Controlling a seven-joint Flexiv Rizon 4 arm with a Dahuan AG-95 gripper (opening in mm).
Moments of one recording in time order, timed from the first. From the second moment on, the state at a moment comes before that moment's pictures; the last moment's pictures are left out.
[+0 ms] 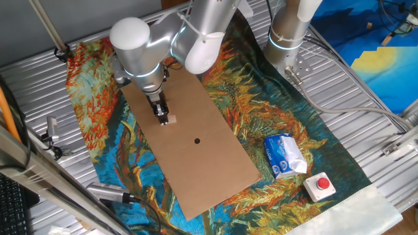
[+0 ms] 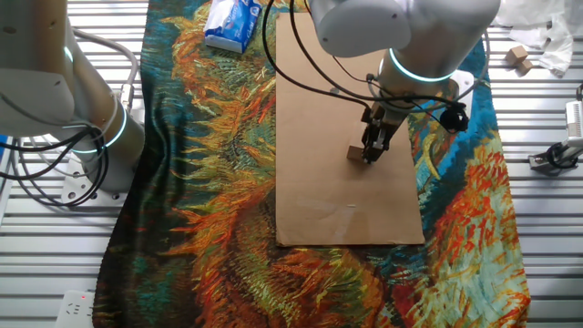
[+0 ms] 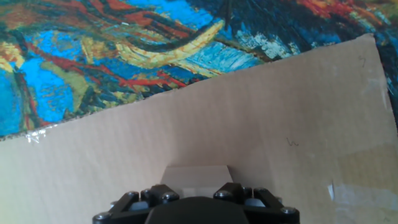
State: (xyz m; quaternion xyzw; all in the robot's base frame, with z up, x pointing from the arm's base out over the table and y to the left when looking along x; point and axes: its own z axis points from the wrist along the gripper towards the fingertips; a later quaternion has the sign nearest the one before) arm 0.522 0.023 0.028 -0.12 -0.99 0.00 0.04
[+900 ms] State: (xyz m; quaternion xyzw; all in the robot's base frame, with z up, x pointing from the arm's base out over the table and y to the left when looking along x) arm 0.540 0.041 0.029 -0.13 -0.99 0.00 0.04
